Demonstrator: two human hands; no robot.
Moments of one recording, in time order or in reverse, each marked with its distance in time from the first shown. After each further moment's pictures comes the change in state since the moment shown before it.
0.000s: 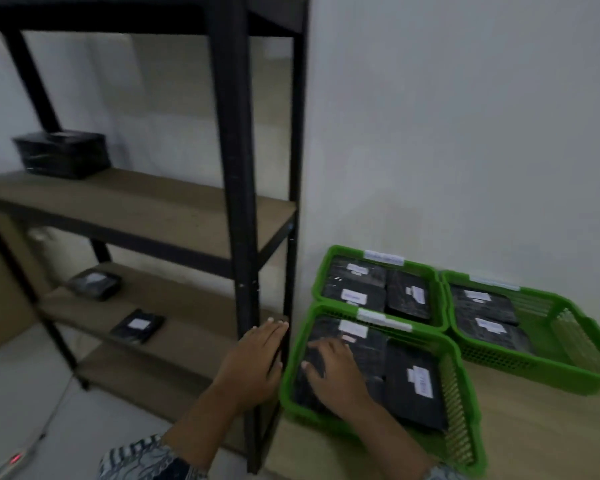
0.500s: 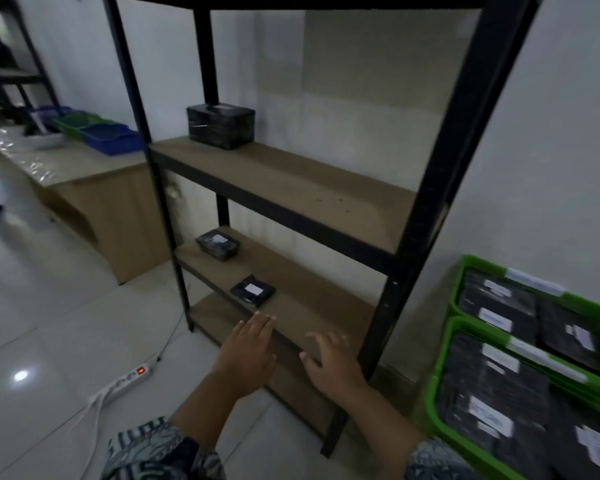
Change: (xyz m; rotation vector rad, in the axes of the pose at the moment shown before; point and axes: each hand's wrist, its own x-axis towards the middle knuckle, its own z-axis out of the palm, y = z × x) left_hand -0.149 -0.179 -0.037 0.032 -0.060 -0.452; right_hand 0.043 -0.179 0.153 -0.046 -0.283 -0.198
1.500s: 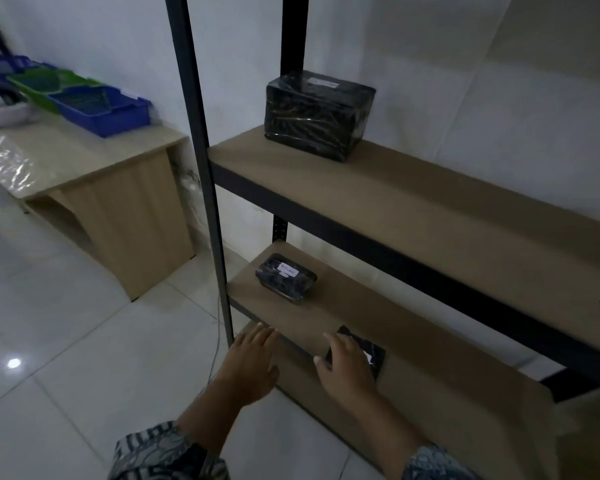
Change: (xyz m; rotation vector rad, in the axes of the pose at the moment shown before) left_hand 0.210 -0.421 -0.007 0.024 -0.255 -0.005; right_hand 0.380 -0.181 0.187 -0.077 -0.058 0.247
